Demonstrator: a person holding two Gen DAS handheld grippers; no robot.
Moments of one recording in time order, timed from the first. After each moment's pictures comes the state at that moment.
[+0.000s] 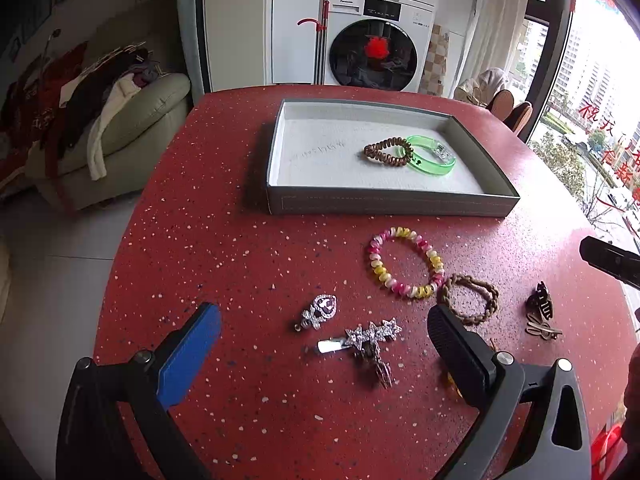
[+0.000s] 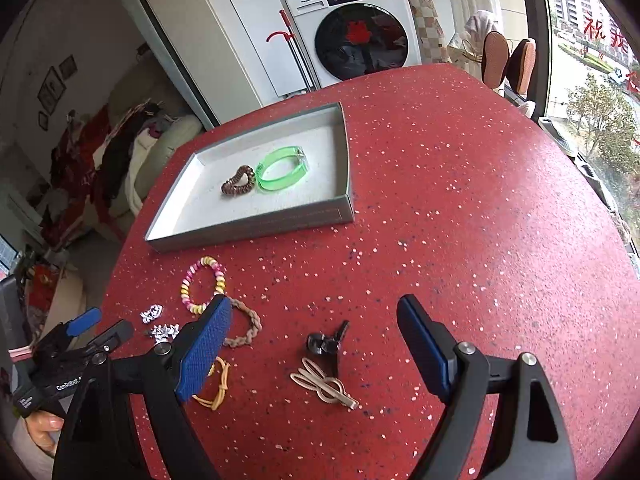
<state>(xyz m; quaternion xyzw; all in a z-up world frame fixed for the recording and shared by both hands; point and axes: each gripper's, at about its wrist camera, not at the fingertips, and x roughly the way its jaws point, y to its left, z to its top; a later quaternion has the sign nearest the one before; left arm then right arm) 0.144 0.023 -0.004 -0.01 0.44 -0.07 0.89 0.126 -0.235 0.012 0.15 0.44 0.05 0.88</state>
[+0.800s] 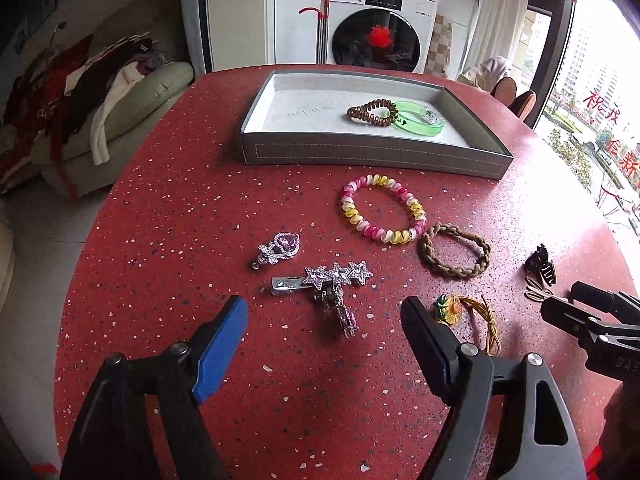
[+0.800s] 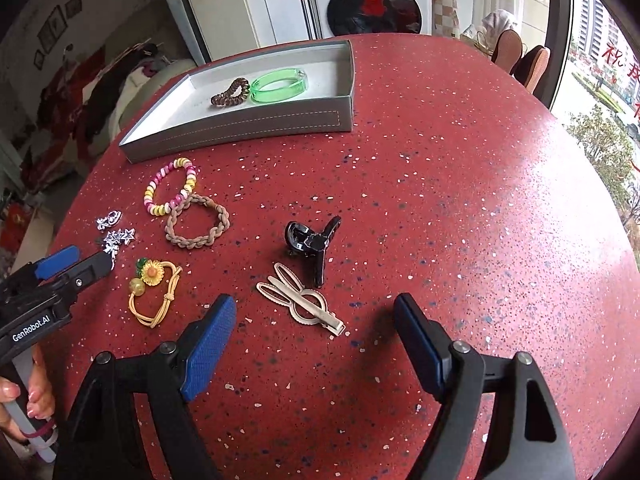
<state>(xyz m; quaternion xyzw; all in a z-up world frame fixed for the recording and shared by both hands) 0.115 -0.003 -0.032 -0.01 0.45 -0.06 0.89 0.098 -0.210 -0.037 0.05 0.49 0.04 0.87</state>
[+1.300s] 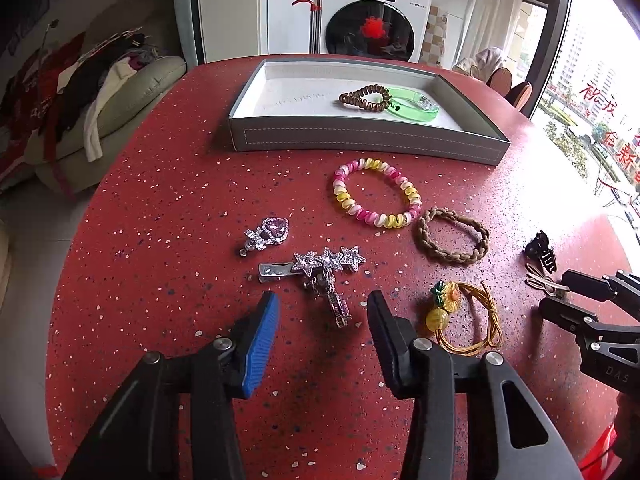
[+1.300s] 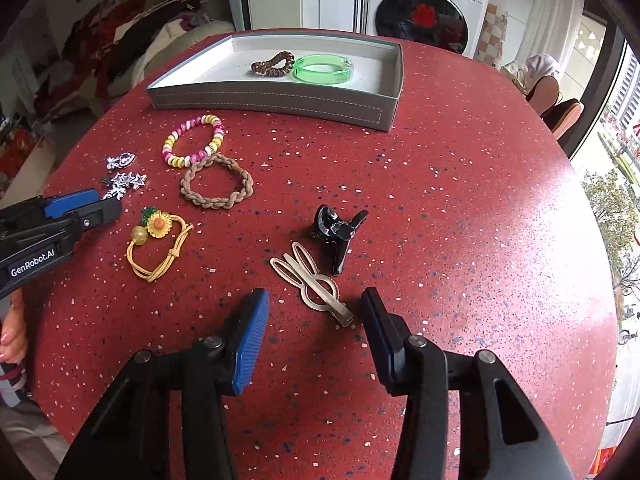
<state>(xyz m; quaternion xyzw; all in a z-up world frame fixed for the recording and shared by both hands) 0.114 -0.005 -0.040 0.00 0.46 -0.07 0.88 0.095 -0.192 -0.037 -0.05 0.50 0.09 0.86</state>
